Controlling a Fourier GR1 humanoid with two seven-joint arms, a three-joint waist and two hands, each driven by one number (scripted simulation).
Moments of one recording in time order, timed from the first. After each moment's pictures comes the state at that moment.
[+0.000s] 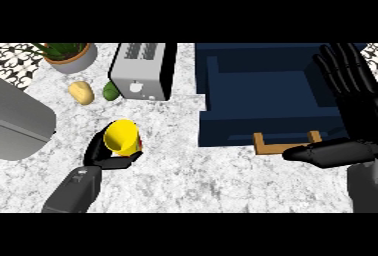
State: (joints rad) left arm -0.57 0.17 0.22 -0.19 -0.06 -0.30 -0.99; right arm -0.30 -0.21 -0.12 -1.85 -0.12 0.18 0.14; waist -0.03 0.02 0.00
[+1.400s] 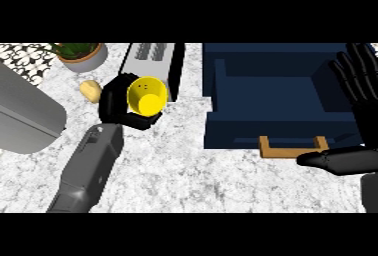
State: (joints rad) left arm -0.71 0.06 0.25 -0.58 0.05 -0.12 -0.91; right arm -0.25 -0.23 -0.16 -1.88 -0.13 0.19 0.14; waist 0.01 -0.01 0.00
